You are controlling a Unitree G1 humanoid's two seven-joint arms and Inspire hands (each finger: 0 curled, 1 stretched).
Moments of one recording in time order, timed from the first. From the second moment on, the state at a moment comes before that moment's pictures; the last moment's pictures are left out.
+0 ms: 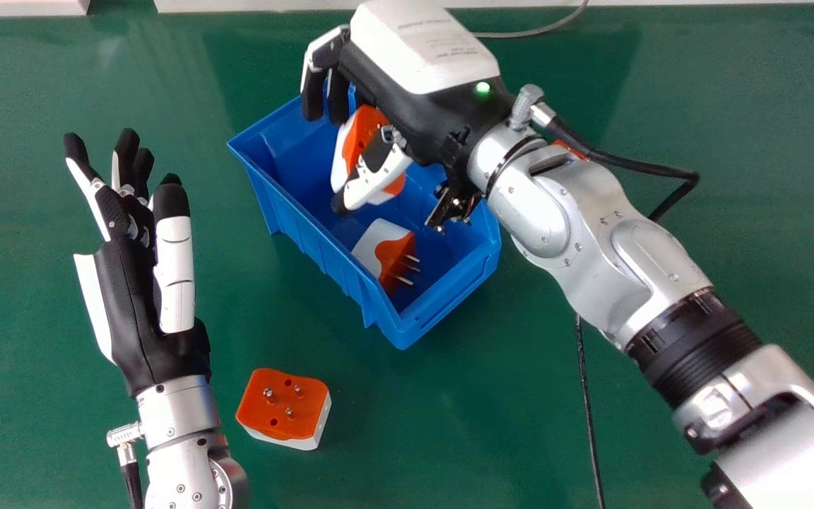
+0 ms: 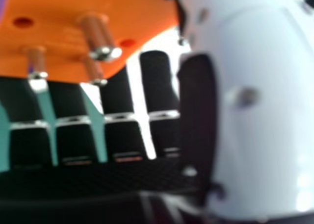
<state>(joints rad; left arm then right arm) -0.28 0.01 0.27 0.96 -0.10 -1.12 0.07 -0.90 -0.14 0.51 0.73 -0.76 -0.20 -0.05</state>
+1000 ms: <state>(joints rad) -0.29 0.01 0.27 0.96 -0.09 -1.12 0.07 -0.88 -0.23 0.54 0.49 -0.83 -0.08 0.05</state>
